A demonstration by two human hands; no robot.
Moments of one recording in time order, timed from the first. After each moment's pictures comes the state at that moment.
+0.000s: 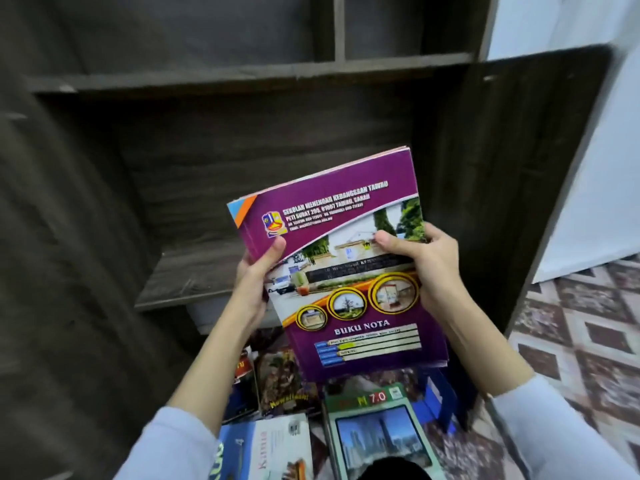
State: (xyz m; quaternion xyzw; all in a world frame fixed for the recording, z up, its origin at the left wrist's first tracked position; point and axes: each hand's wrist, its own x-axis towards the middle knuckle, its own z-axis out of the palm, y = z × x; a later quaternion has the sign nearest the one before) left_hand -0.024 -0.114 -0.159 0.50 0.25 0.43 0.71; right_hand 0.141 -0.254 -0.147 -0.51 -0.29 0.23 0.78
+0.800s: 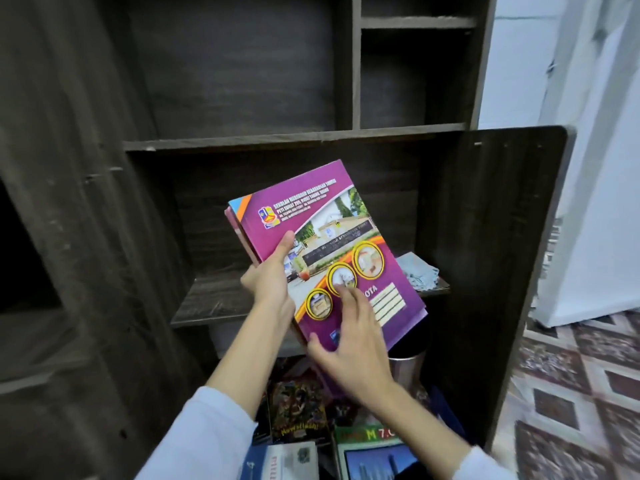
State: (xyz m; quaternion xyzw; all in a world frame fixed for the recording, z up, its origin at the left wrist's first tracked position) left_hand -0.028 -0.159 -0.090 0.31 0.35 0.57 0.67; right_hand 0.030 -0.252 -0.185 -0.75 -0.52 -0.09 0.40
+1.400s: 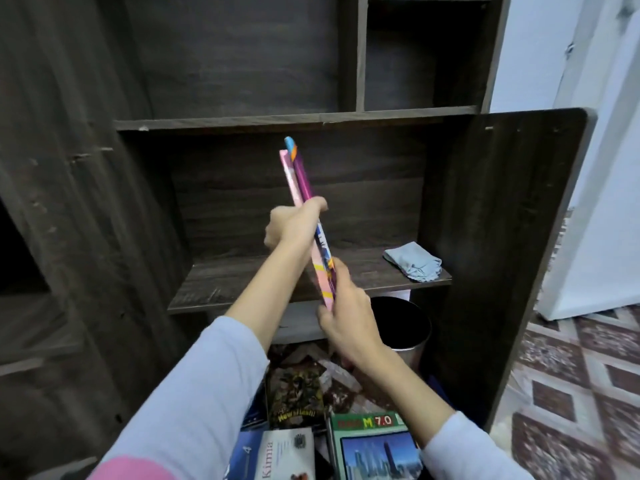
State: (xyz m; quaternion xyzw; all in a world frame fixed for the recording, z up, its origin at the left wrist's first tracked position) left_hand 0.008 -0.143 -0.057 0.55 0.48 0.48 0.49; right_hand 0.037 -0.238 -0.153 -0.74 -0.52 -0.03 0.42
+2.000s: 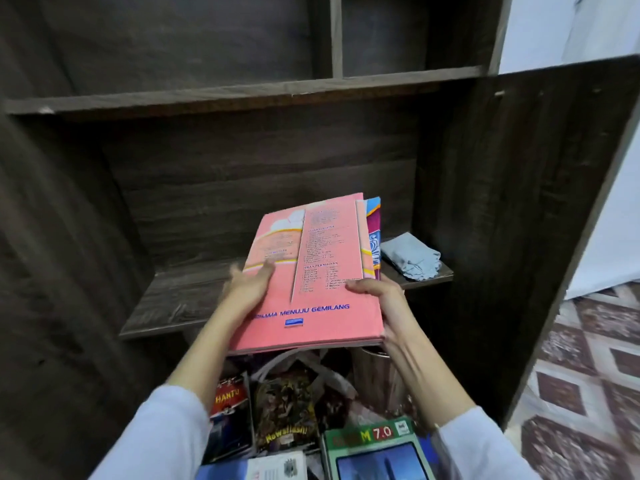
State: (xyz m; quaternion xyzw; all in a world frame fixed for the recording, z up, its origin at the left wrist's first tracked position) left_hand 0.011 -0.038 -0.163 0.70 0.58 0.22 0.35; right_hand 0.151 -0.186 -0.183 -0.42 -0.16 0.44 0.78
